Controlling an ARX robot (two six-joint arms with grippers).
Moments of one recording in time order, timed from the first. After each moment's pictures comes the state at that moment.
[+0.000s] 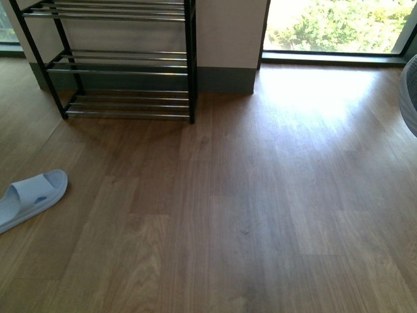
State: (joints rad) left arm 0.13 1.12 0.36 0.41 -0.21 -0.02; right arm -0.48 1.37 0.40 0.53 -0.14 0.04
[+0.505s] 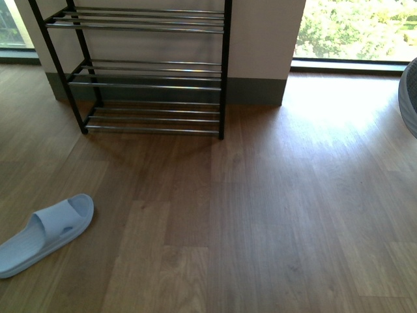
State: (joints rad) left arm 0.13 1.12 0.36 0.41 -0.21 -0.02; right arm -0.48 1.37 0.40 0.53 -0.14 0.04
